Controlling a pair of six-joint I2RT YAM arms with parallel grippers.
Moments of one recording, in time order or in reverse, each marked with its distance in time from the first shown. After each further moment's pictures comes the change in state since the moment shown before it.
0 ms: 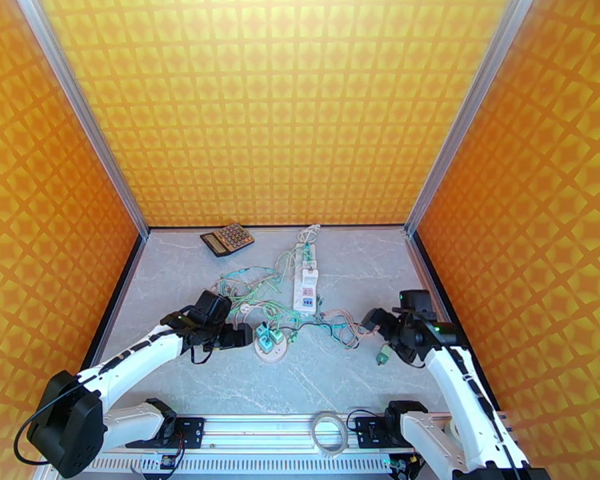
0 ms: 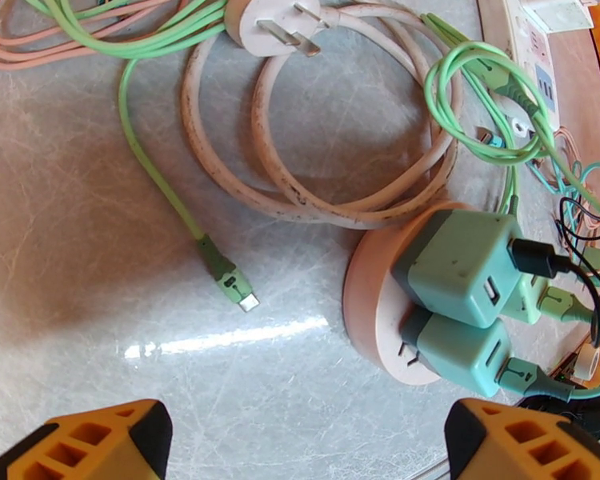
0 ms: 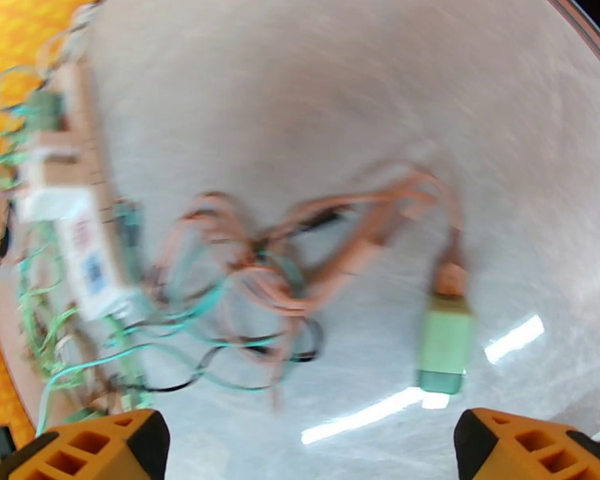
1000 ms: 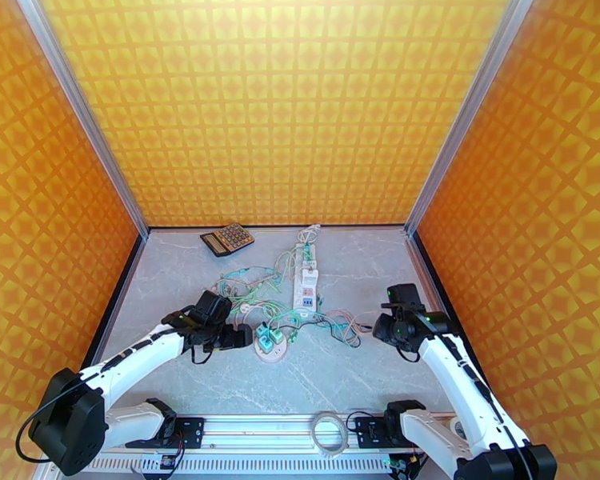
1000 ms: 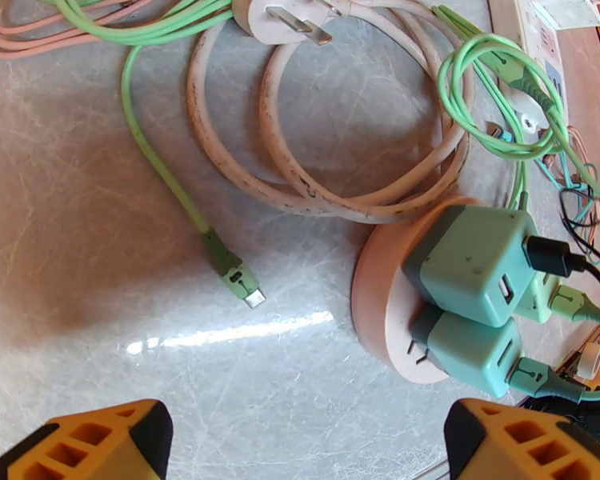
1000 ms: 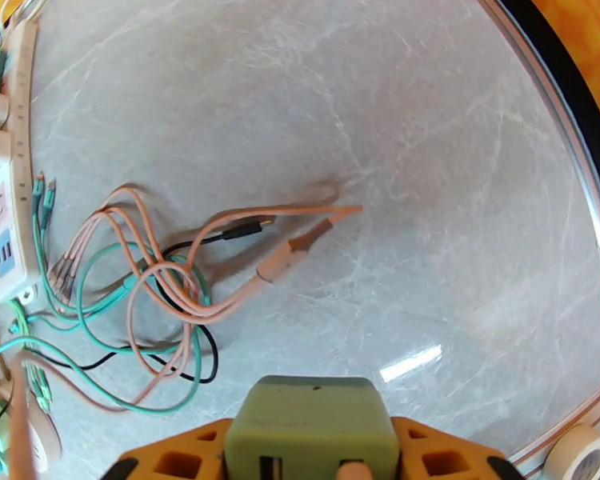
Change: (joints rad) left arm 0.000 0.012 0.000 -0.011 0.000 0.002; right arm 0.043 0.085 -0.004 -0.047 0.253 -0.115
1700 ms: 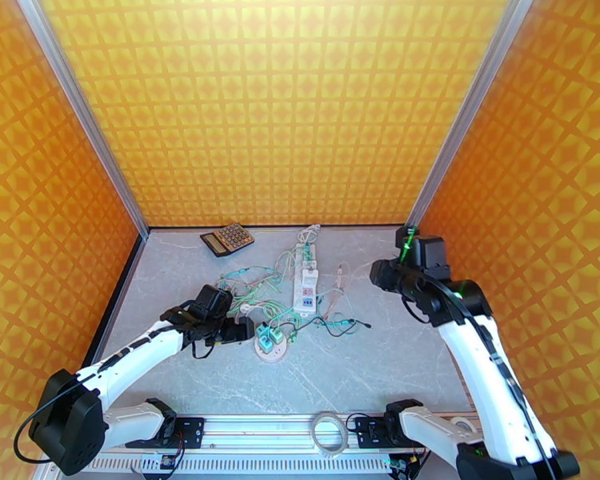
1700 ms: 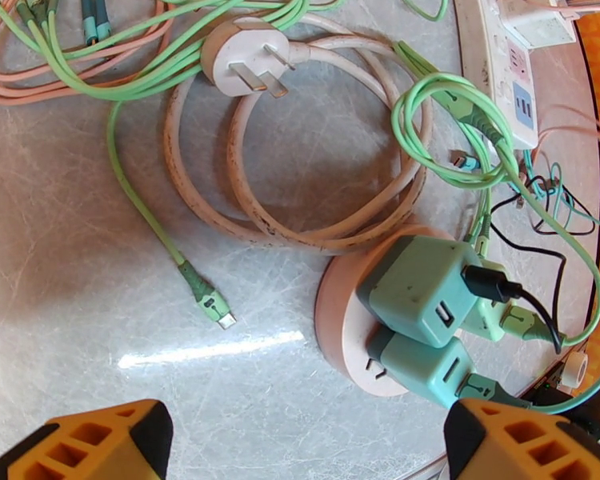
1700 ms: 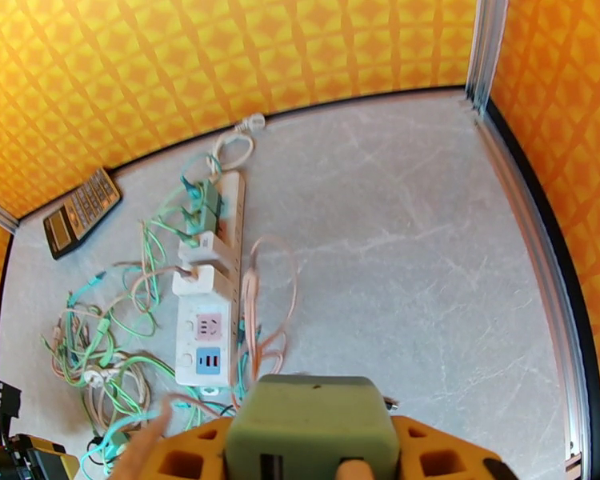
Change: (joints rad) left arm 0.000 0.011 0.060 -0.008 0.000 -0.014; right arm 0.103 0.055 0.545 0.008 -0.030 -0.187
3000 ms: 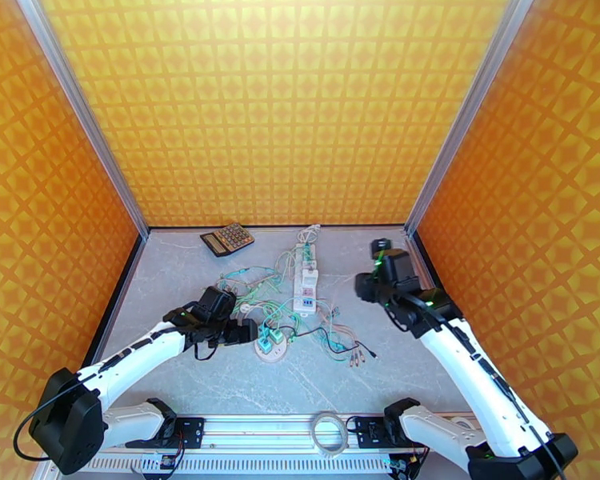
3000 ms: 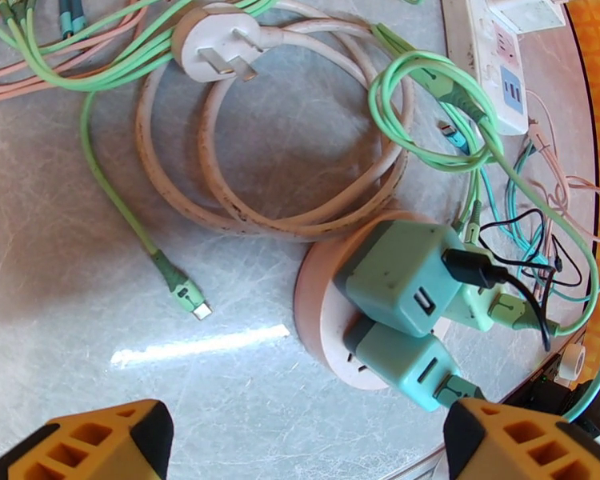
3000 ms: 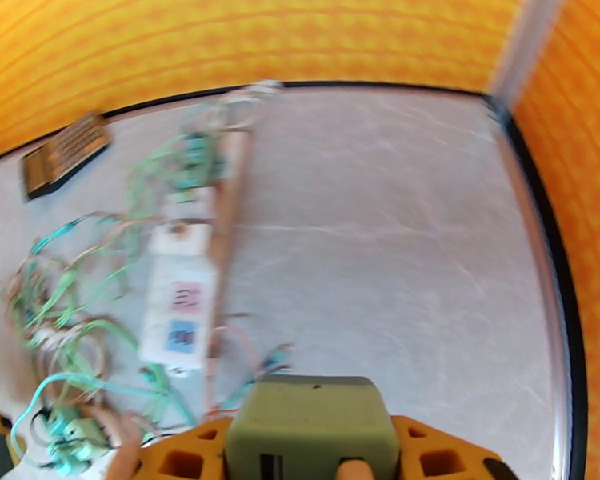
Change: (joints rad) left arm -0.034 -0.008 0.000 0.006 0.003 -0.027; right arm 0.120 0.017 -0.178 0.121 0.142 -0.059
